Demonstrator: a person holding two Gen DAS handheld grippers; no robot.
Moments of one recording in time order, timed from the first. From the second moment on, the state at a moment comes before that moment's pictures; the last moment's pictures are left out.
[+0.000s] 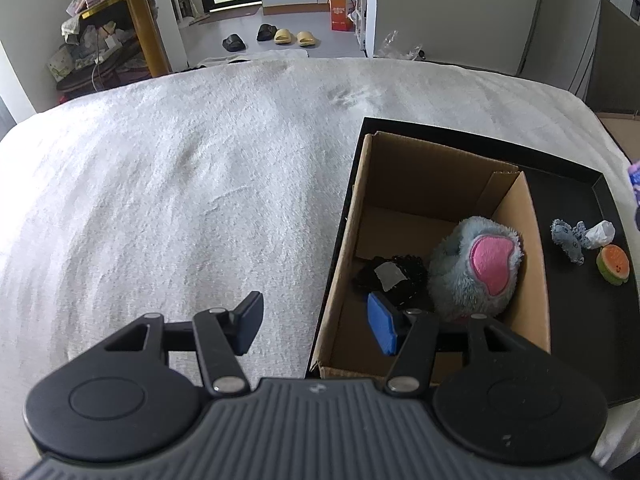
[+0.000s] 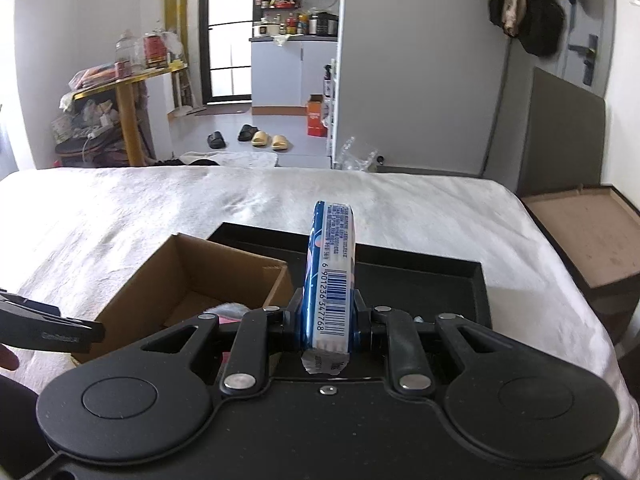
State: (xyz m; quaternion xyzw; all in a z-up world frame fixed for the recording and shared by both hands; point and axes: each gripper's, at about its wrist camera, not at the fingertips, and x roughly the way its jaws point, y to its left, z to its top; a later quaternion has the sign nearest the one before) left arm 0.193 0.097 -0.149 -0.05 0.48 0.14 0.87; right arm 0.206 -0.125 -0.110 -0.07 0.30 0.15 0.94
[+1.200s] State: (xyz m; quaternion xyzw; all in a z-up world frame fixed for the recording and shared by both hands) left arm 0.210 0.119 -0.181 -0.11 0.51 0.10 0.85; right arm 0.222 -0.020 -0.130 -0.12 0.35 0.26 0.89
